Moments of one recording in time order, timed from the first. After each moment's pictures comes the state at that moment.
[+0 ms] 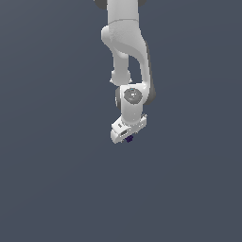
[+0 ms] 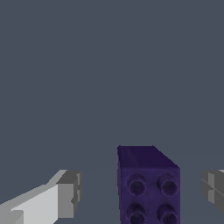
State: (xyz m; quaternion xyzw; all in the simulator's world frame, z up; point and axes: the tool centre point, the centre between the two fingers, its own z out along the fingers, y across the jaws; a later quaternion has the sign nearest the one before) arm -0.048 0.043 0.031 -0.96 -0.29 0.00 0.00
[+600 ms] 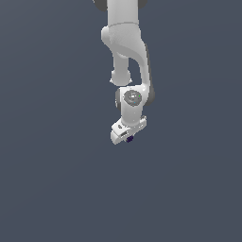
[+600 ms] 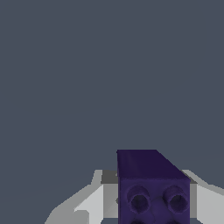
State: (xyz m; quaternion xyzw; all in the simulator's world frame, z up) arm -0.047 0.043 0.022 -0.96 -0.29 0.00 0.00
